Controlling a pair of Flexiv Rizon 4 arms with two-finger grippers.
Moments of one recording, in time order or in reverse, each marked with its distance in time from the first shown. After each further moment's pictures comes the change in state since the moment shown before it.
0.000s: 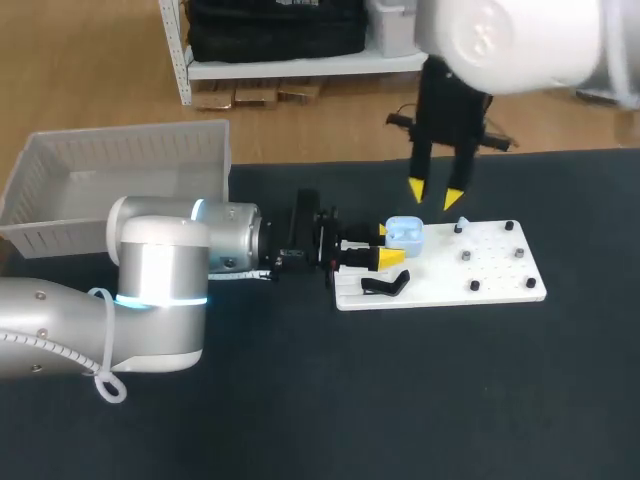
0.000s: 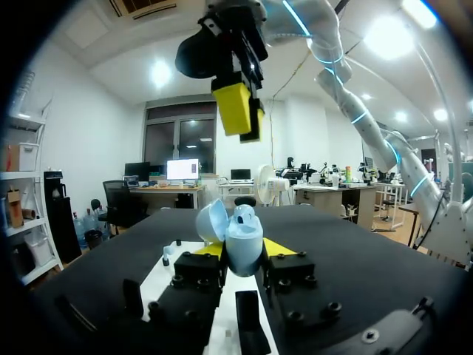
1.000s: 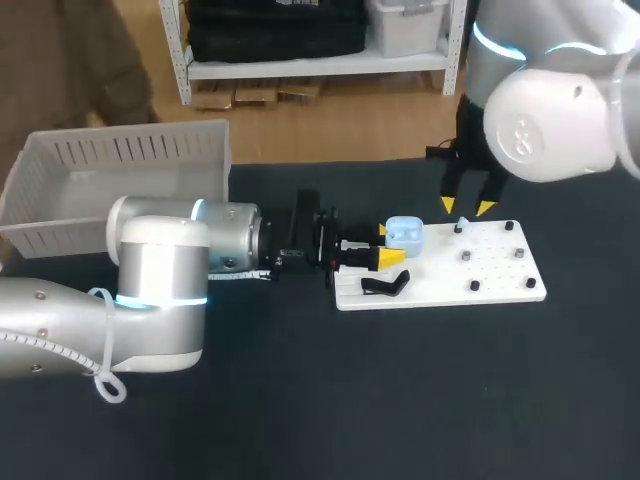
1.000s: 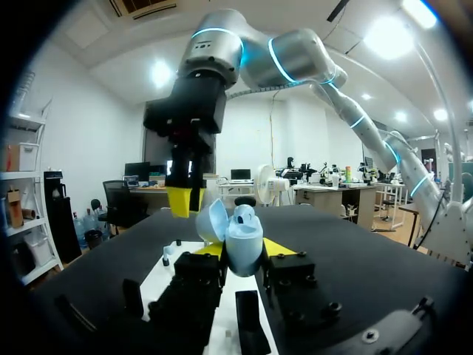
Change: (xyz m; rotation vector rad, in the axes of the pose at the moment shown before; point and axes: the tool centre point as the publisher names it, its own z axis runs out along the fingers) left arm 0.000 0.000 0.000 0.000 0.000 0.000; right arm -0.090 -0.029 0.083 -0.043 -0.122 -0.290
